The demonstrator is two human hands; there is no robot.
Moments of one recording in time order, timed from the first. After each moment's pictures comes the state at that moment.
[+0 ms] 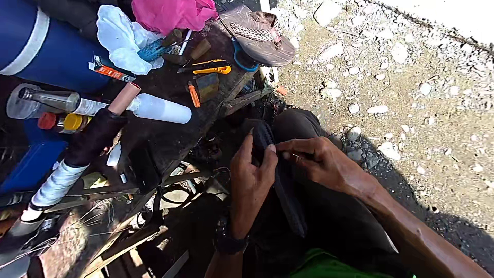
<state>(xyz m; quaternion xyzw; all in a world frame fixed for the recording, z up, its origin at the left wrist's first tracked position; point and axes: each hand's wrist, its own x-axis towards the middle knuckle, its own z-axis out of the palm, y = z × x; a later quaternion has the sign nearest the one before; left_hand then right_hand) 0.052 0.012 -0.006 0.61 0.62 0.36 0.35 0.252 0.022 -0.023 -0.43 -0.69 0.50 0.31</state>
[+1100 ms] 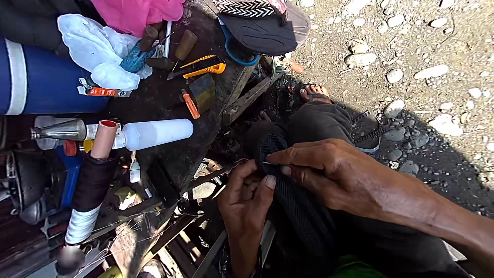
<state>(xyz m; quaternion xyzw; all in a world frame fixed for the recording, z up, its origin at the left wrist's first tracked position) 0.023 0.010 -0.001 0.50 0.52 0.48 0.49 0.235 0.059 -0.010 -0.38 -0.69 0.54 0.29</state>
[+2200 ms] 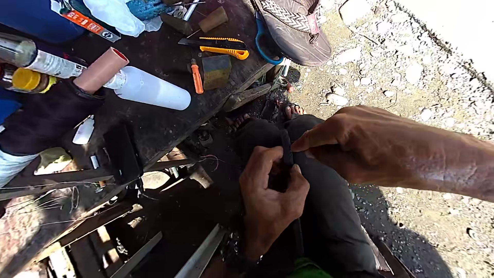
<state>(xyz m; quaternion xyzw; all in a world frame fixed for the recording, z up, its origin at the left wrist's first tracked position) 0.079 0.013 -0.007 0.55 0.57 0.52 0.33 0.257 0.129 0.067 -0.35 -0.86 0.36 -0.03</state>
